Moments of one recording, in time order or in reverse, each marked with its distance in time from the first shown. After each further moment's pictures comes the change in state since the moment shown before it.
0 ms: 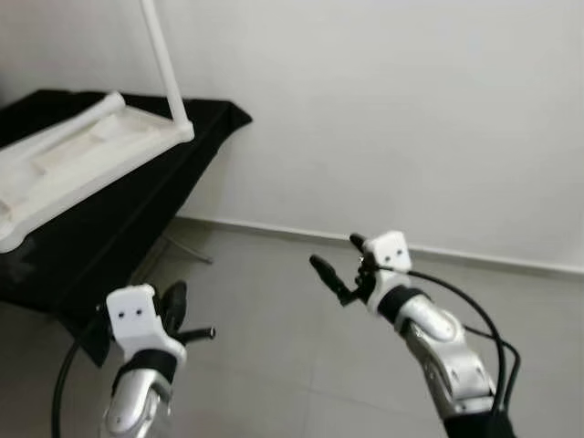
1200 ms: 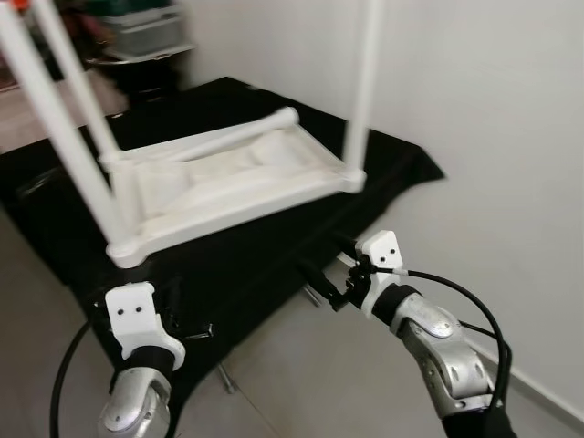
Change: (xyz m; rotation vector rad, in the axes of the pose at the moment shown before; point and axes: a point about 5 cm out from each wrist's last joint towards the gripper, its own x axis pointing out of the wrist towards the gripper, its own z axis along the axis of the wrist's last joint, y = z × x) left arm 0.003 0.004 0.010 0.068 -0.036 -0.001; right arm 0.010 0.015 0.016 0.082 -0.110 0.192
